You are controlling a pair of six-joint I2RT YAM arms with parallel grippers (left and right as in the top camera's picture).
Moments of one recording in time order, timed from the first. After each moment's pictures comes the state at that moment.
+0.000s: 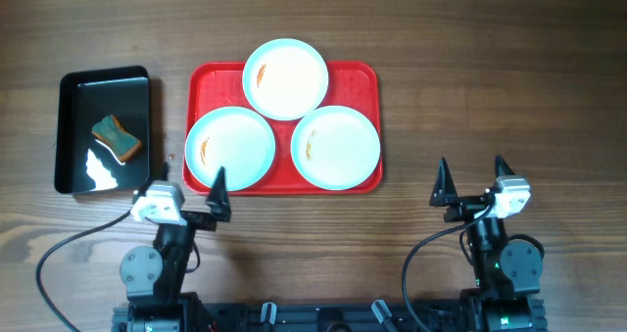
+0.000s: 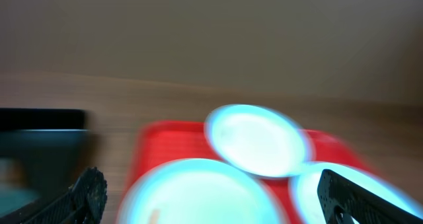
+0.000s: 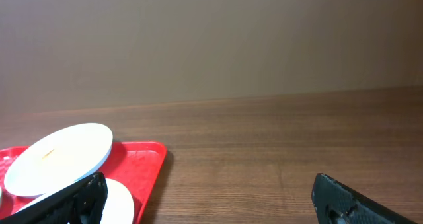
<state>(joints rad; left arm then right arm) 0.06 0.01 0.02 -0.05 0.25 -0.19 0.07 0.02 0.01 0.00 0.00 0.10</state>
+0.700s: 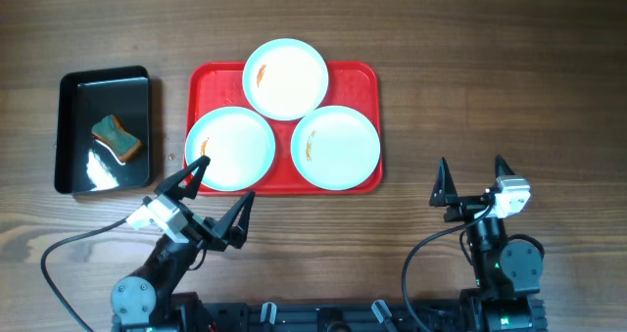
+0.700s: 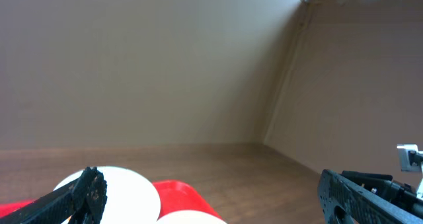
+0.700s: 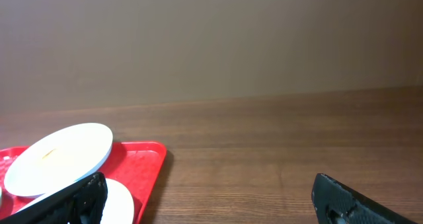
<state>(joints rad) 0.06 0.02 0.02 0.32 0.65 -0.50 0.07 0.02 0.01 0.00 0.00 0.10</state>
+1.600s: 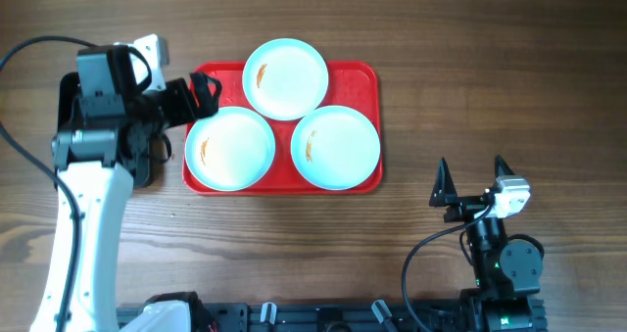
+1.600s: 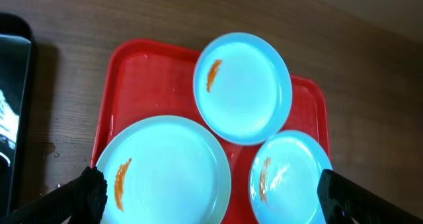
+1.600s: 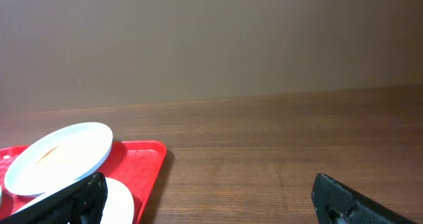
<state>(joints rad) 0.07 1.32 1.20 -0.74 0.30 -0.25 0.07 0.02 0.01 0.00 0.00 0.10</state>
